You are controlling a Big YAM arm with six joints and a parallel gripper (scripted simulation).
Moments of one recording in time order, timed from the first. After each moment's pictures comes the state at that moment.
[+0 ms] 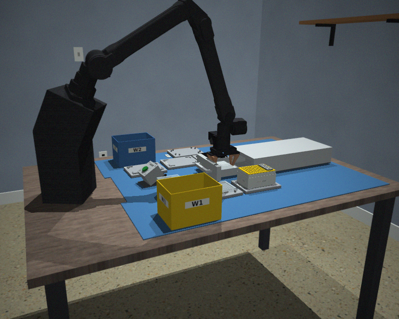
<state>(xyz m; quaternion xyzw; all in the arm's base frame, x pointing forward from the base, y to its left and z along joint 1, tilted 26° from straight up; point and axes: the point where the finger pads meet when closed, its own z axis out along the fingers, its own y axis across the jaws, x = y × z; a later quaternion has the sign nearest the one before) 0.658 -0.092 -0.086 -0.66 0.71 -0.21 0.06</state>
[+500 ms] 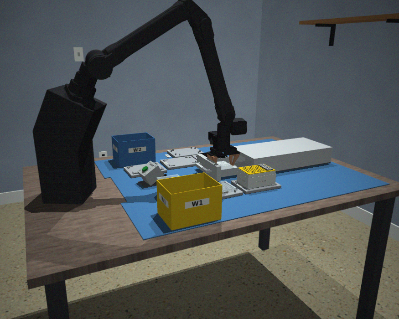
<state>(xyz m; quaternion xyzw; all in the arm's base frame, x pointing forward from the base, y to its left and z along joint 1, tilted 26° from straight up) 0.658 -0.092 -0.086 -0.66 0.71 -0.21 0.06</state>
